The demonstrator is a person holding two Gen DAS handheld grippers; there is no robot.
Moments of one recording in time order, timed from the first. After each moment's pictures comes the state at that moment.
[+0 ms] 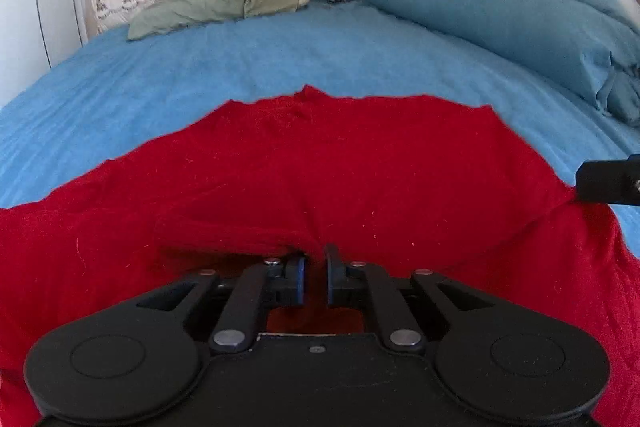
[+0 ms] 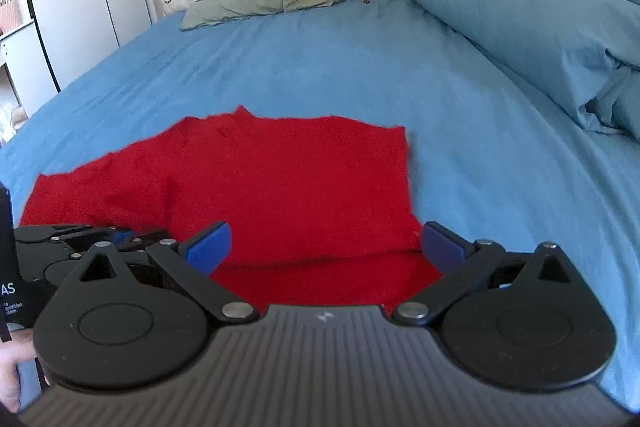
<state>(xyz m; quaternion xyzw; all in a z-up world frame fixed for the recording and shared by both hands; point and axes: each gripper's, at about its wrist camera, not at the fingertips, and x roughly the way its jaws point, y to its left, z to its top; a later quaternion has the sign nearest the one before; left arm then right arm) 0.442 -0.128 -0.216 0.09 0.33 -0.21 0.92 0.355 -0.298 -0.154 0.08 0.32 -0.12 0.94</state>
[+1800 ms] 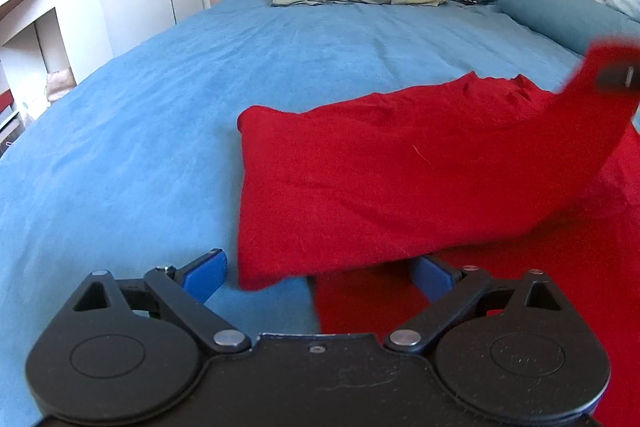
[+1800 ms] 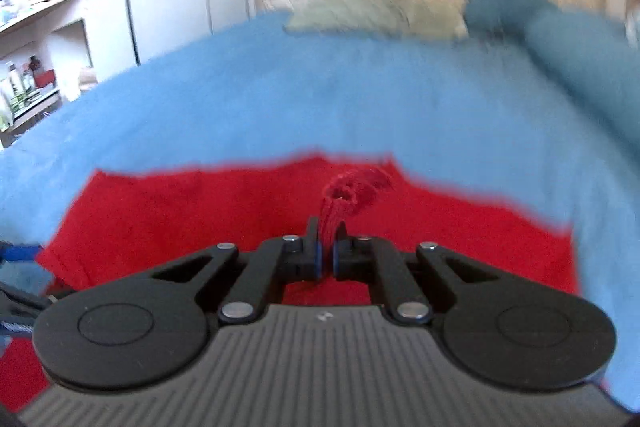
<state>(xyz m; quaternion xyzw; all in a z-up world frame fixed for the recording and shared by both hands) 0.441 0.052 -0.219 0.07 0.35 -0.06 0.93 0.460 -0.199 -0.141 -0.01 0.28 0.01 0.96</state>
